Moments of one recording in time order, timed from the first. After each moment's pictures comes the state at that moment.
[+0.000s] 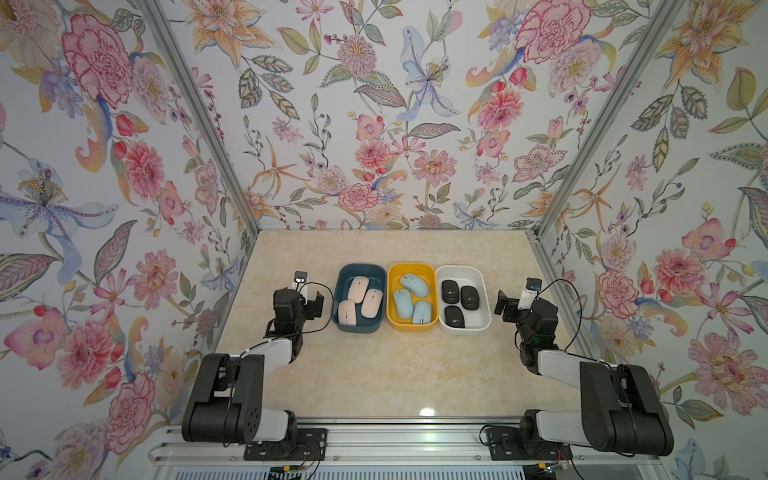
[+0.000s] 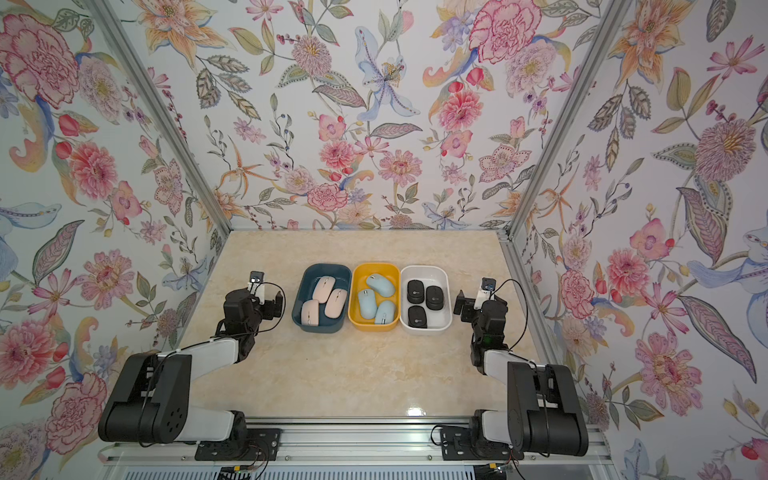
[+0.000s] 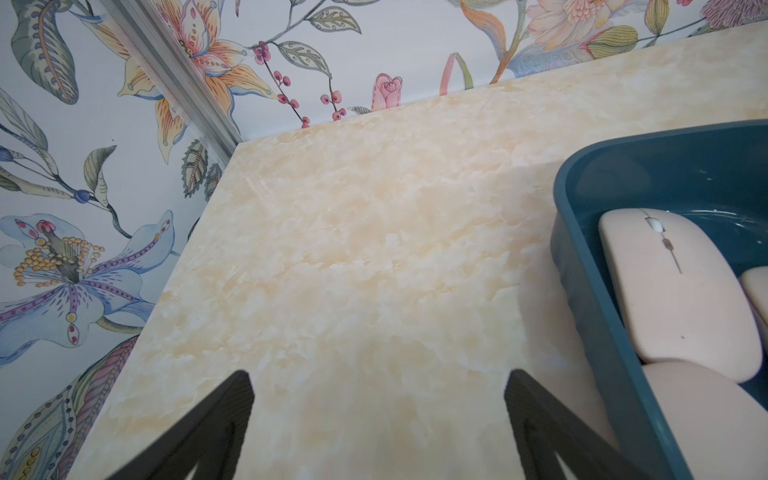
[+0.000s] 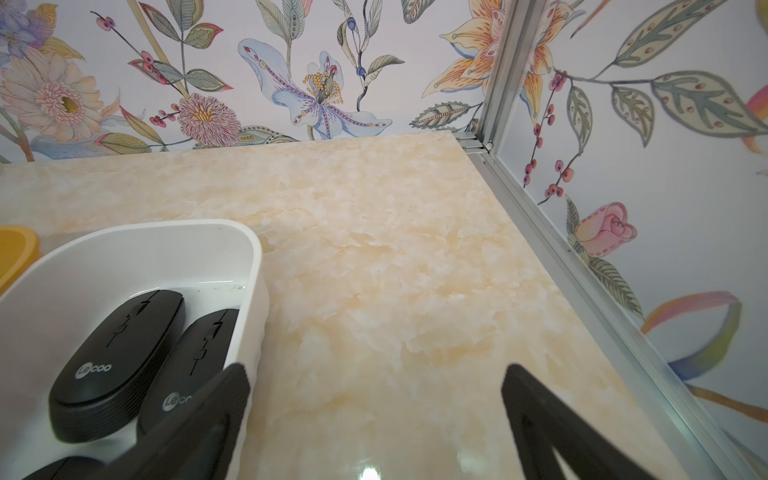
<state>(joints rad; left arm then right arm) -0.05 1.45 0.45 0.58 -0.12 0.18 -0.03 1.39 0.34 0.75 0.06 0.02</state>
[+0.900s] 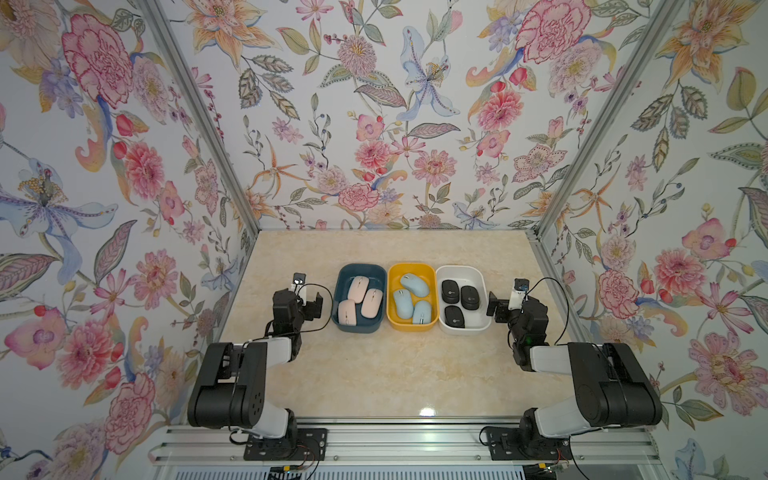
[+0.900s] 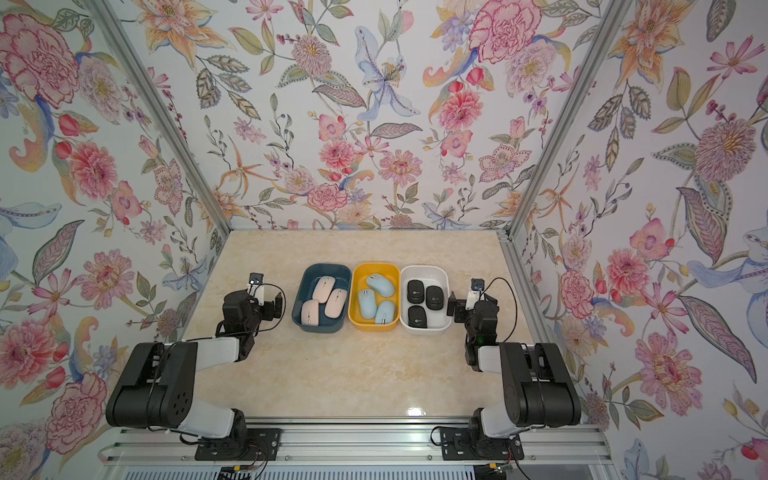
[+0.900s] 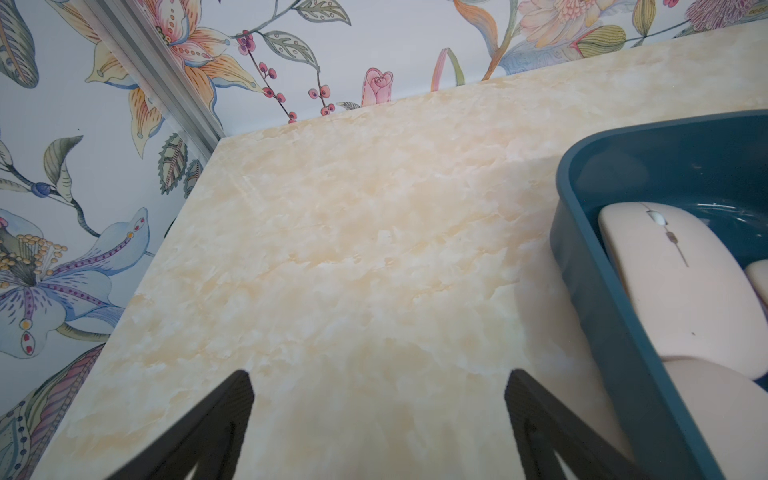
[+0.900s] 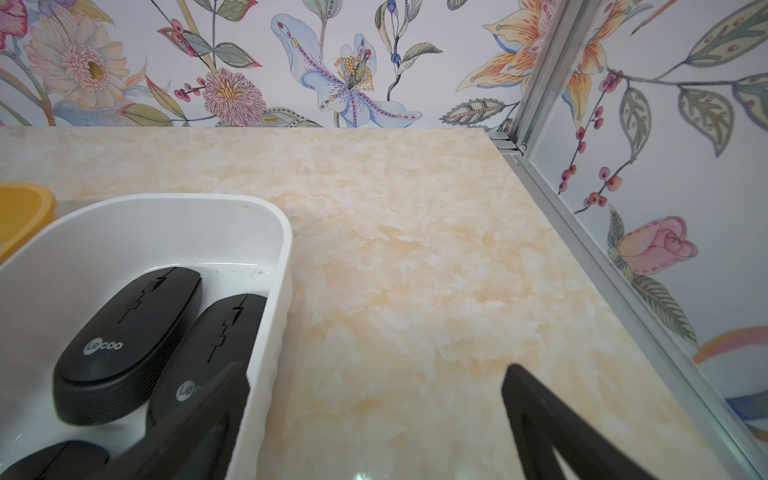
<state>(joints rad) -0.01 1.50 0.45 0.64 -0.03 0.18 0.02 1.50 0.34 0.86 0.06 -0.02</state>
